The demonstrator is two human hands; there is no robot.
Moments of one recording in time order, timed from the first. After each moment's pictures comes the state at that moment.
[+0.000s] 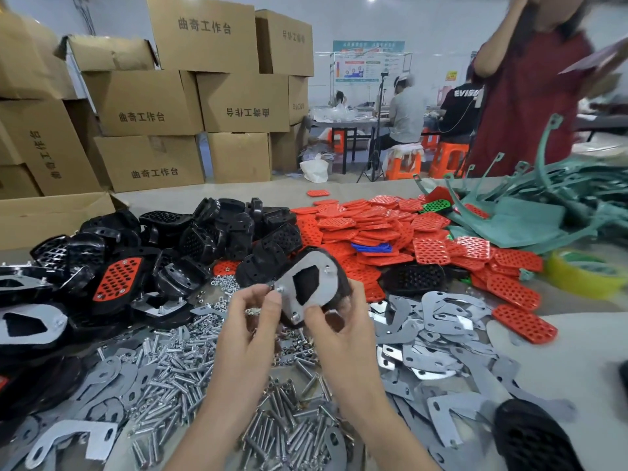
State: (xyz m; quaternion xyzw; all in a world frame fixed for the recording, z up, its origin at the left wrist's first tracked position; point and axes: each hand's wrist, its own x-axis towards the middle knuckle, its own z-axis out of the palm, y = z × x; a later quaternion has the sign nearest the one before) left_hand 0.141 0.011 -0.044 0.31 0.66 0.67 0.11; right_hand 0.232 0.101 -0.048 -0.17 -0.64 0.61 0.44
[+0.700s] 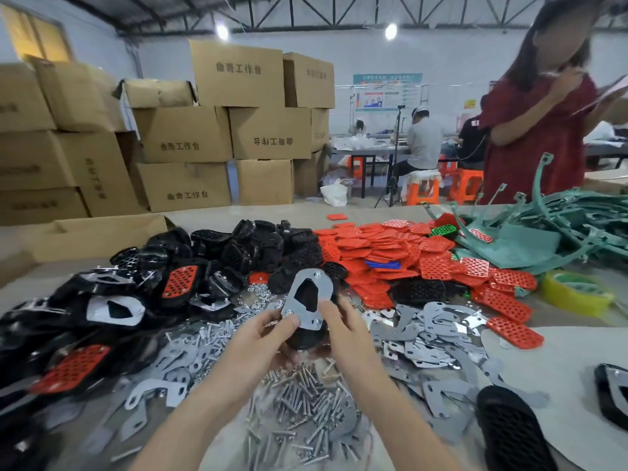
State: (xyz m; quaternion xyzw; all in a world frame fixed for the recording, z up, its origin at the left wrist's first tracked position) left_hand 0.161 -0.035 -0.009 0.32 0.61 0.65 0.32; right_hand 0.265 0.081 -0.017 -0.22 -0.60 0.70 0.32
